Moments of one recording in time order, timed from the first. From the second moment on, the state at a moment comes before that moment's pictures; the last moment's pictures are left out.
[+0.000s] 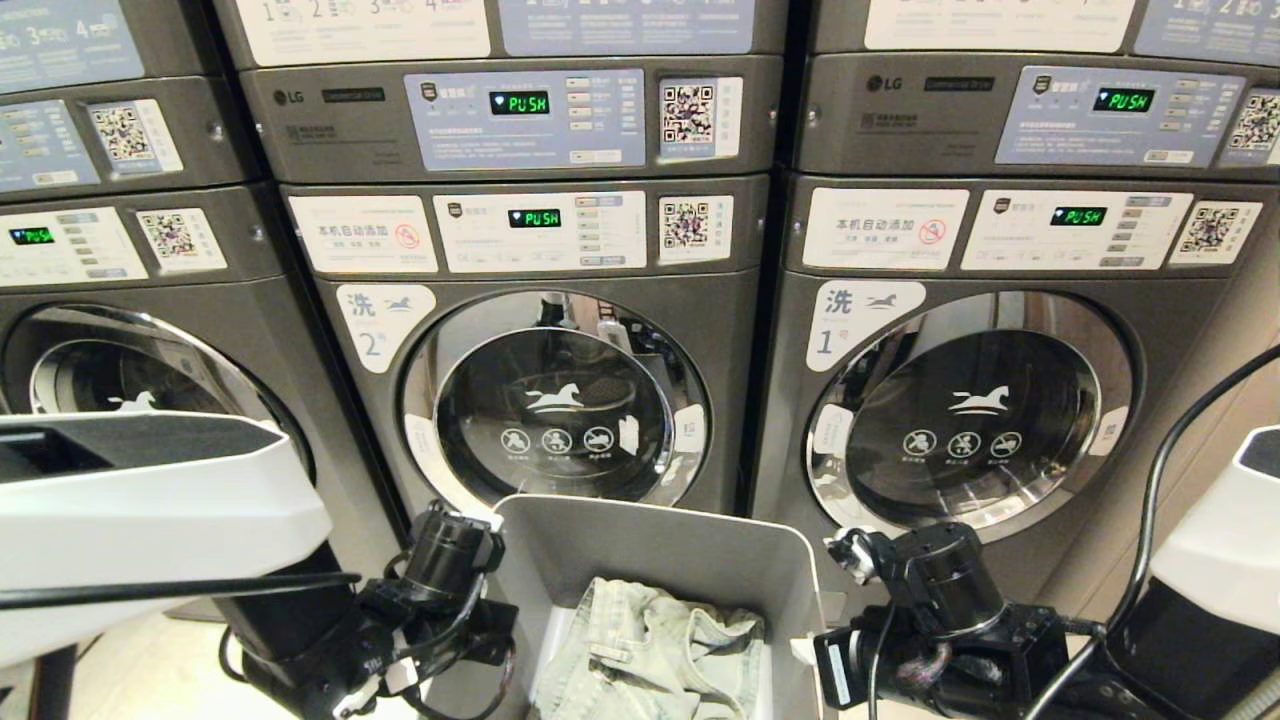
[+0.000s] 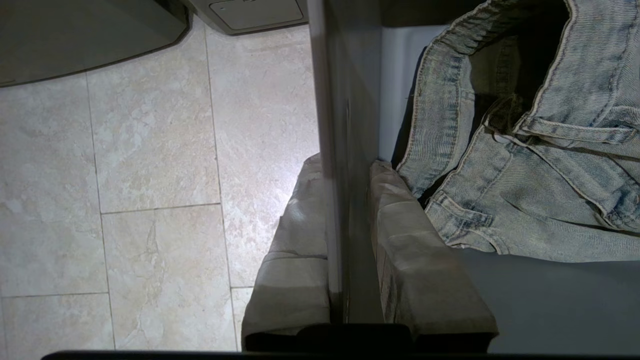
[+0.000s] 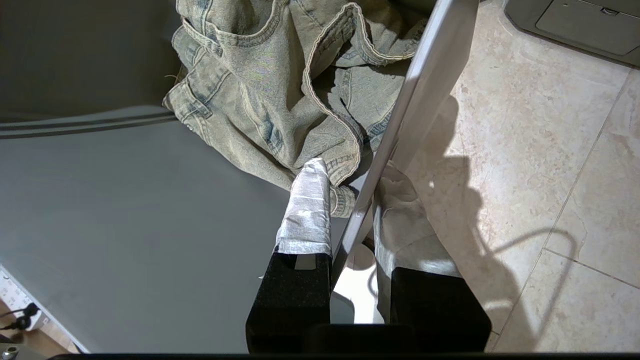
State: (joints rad) left arm -0.45 2.14 -0.58 -0.68 0.27 -0.11; right arm 0.56 2.01 -0.47 -0.81 0.08 0.30
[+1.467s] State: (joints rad) left arm -0.45 2.18 -0.61 -0.68 0.28 -0.10; right arm 0.55 2.03 -0.49 -0.81 0.07 0.28
